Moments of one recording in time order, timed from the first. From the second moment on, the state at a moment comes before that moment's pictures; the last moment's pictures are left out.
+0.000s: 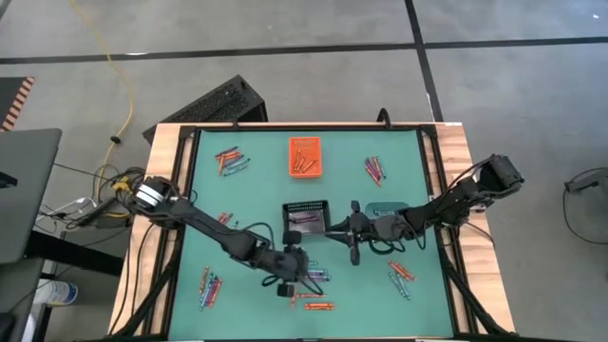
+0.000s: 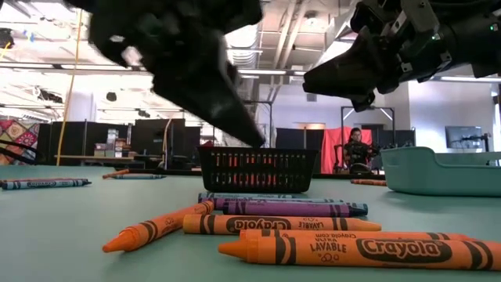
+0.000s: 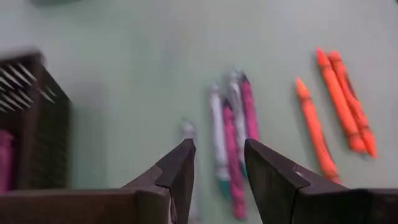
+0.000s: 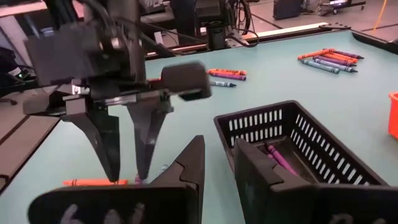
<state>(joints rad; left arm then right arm) -0.41 1.88 1.12 0.02 -0.27 -0.17 0.35 1.52 0.47 0.81 0.39 0.25</state>
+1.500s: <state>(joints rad) -0.36 2.03 1.24 -0.16 -0.27 -0.20 0.35 1.52 0.47 0.79 0.39 0.25</state>
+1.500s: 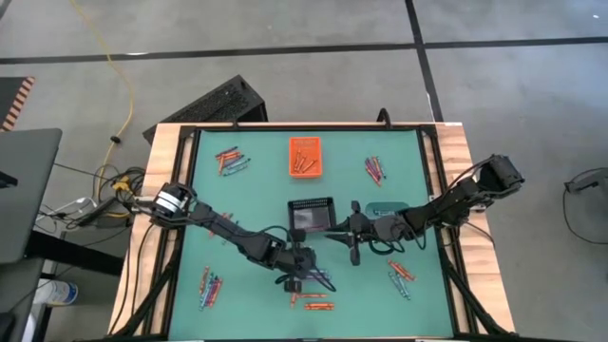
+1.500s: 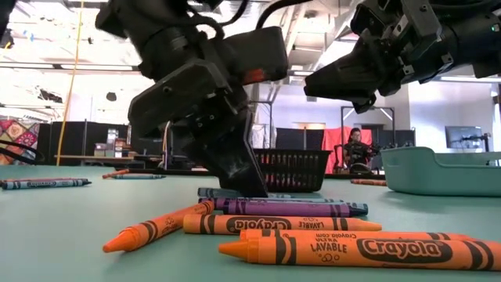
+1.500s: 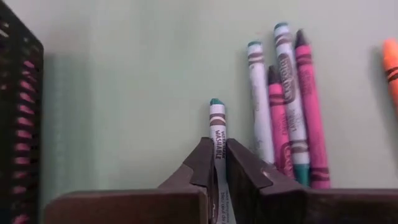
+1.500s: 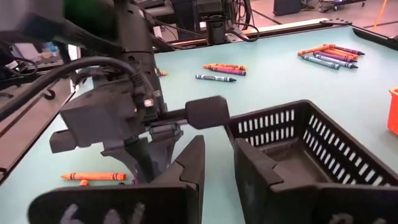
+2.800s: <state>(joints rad) -0.02 2.07 1.63 0.03 0.00 -0.14 0.99 1.18 0.47 0.82 0.71 -0.32</state>
